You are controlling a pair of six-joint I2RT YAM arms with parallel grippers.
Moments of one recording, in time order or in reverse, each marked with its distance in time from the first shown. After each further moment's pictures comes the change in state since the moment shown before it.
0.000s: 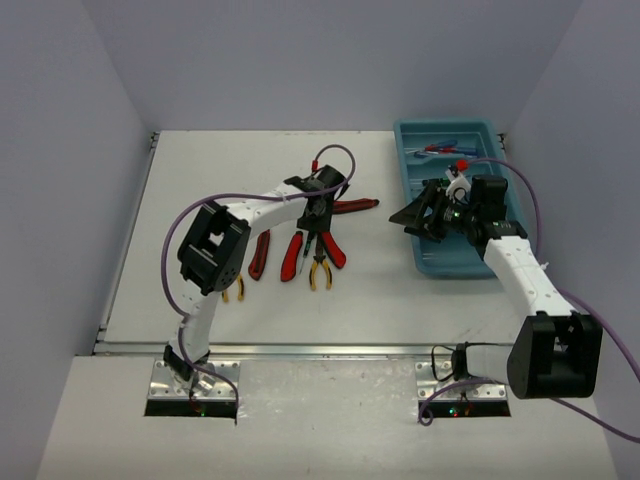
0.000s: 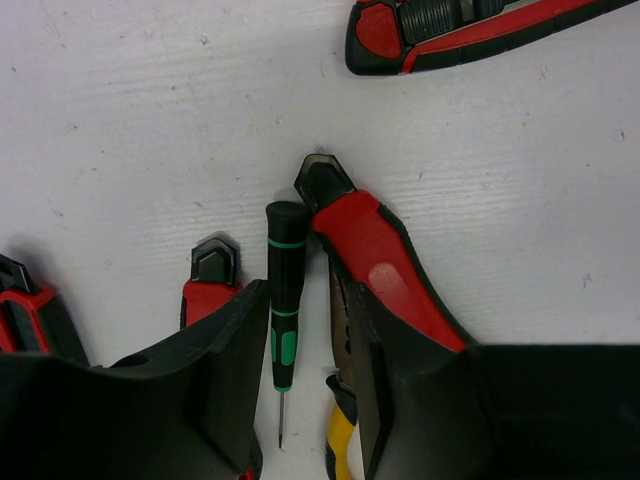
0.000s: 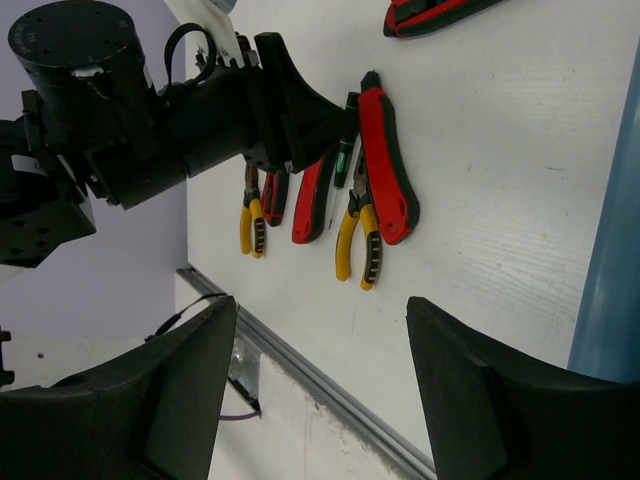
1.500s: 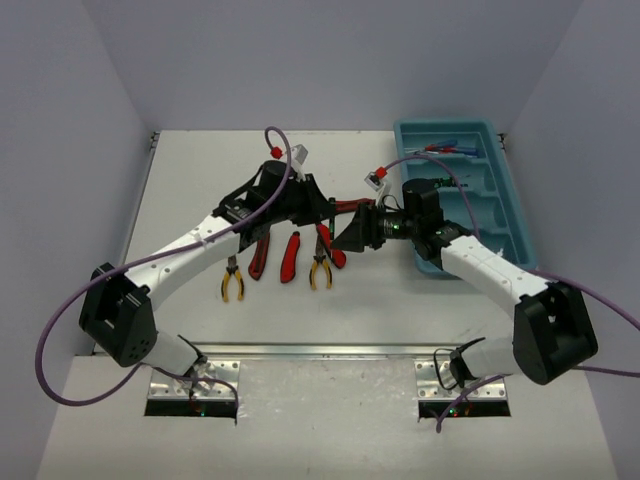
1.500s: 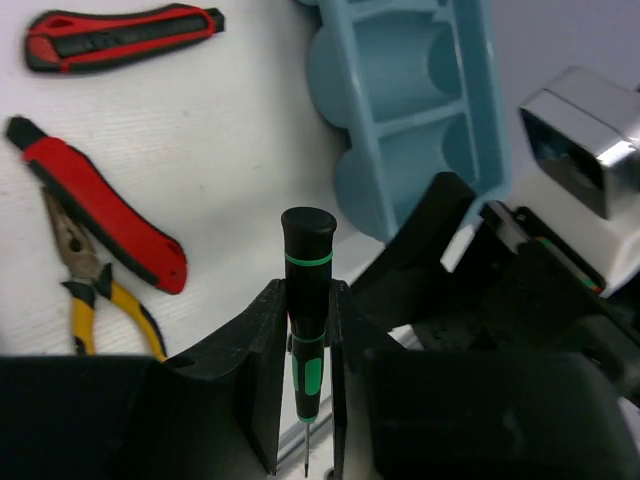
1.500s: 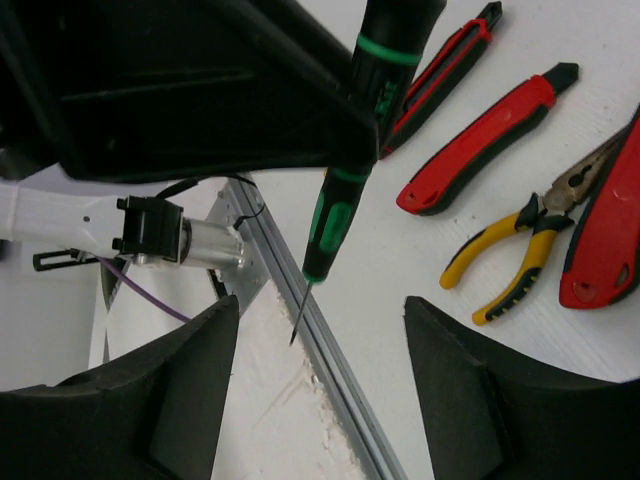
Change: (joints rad) left arm 0.012 -0.660 -0.487 0.458 0.420 -0.302; right arm 0.443 0.116 -0.022 0.340 -0.039 -0.077
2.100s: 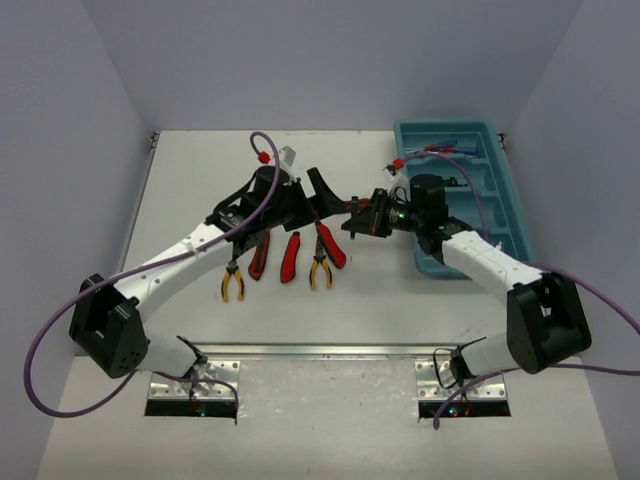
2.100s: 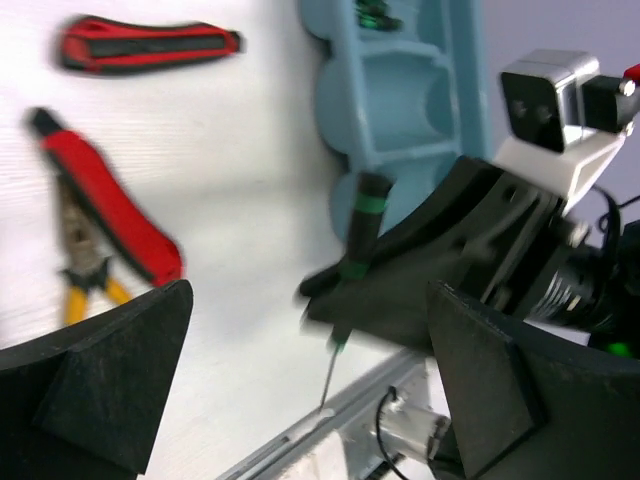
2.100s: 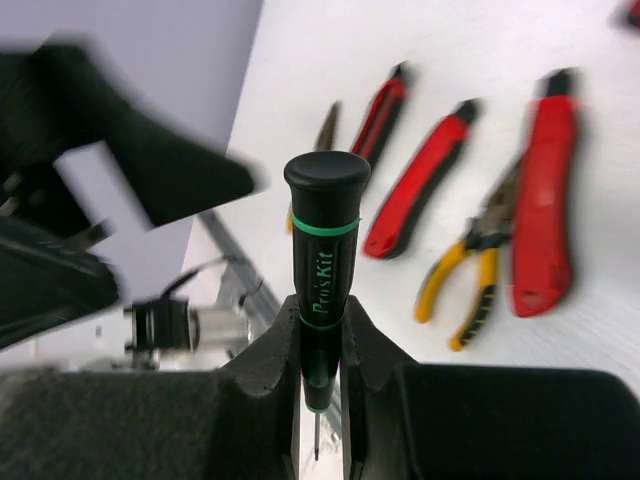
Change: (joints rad) left arm -0.005 -0.064 -0.066 0.056 -0.056 -0.118; right arm -0.048 0.053 0.000 0.094 0.114 0.196
